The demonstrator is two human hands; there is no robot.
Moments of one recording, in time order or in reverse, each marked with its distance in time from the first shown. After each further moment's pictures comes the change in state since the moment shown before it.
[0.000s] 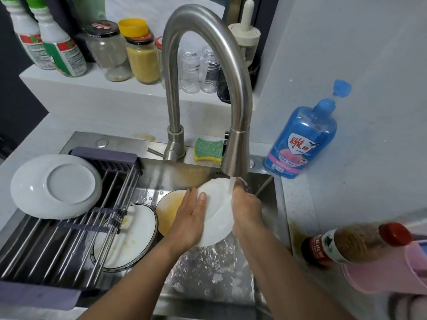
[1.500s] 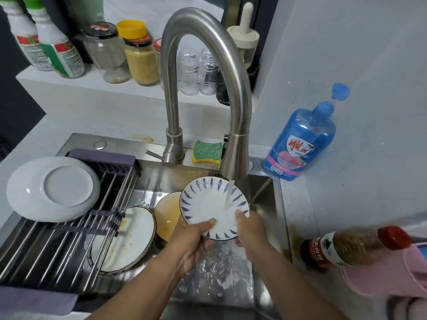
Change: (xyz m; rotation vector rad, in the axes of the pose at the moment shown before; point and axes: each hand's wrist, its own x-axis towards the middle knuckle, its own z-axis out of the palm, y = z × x) left_hand -0.007 0.000 0.021 -1.033 0.015 -0.442; right_hand 0.036 0.055 -0.023 -0.348 -0.034 -0.183
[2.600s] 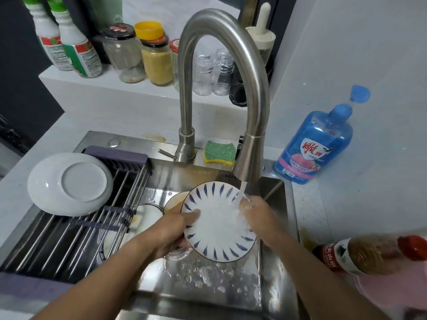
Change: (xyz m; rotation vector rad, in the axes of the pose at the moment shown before) left_hand -0.028 0.058 -0.035 0.424 -0.096 0.056; right_hand 0.010 -0.033 -0.017 -0.228 -0.226 -0.225
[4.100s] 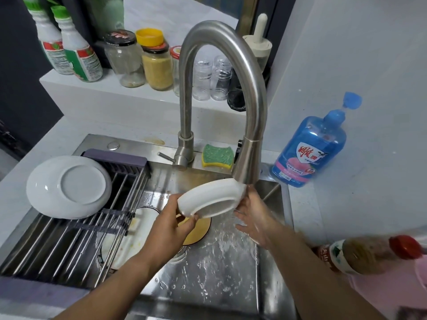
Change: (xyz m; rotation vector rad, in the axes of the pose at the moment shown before) left_hand 0.008 -0.031 -0.017 0.406 0.195 0.627; right_hand -0.001 -0.014 -0.001 0.625 -0.249 0.237
